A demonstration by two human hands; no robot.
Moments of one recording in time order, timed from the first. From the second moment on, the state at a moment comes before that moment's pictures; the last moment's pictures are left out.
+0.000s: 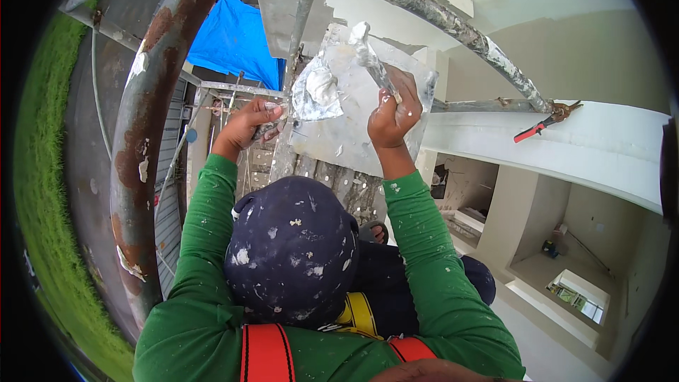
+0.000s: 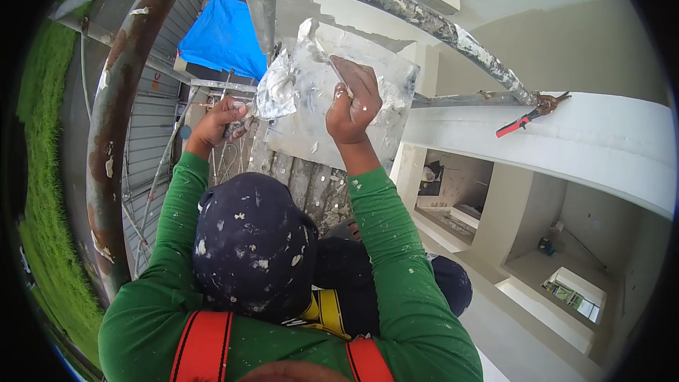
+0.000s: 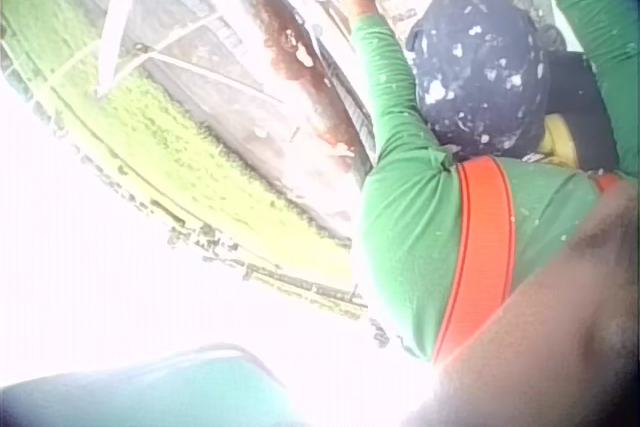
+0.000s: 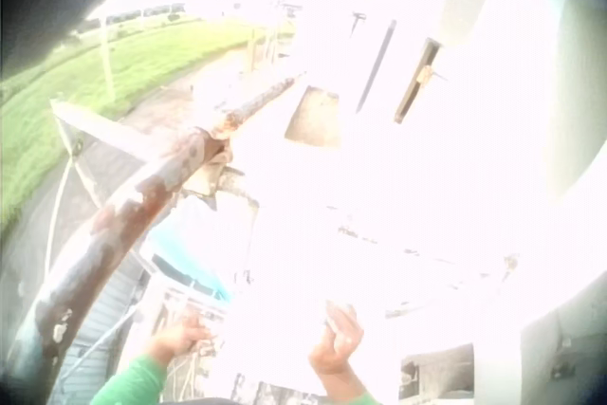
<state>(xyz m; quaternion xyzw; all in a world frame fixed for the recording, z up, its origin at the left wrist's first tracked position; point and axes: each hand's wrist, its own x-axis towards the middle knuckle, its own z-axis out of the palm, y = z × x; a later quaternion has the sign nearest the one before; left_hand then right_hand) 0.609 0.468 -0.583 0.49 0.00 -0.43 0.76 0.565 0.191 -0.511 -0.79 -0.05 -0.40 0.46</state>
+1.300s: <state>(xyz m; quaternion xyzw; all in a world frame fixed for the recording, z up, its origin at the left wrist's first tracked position) 0.588 0.401 -0.539 0.50 -0.11 -0.26 0.81 0.562 0.247 -0.507 -0.71 0.09 -0.68 0.14</state>
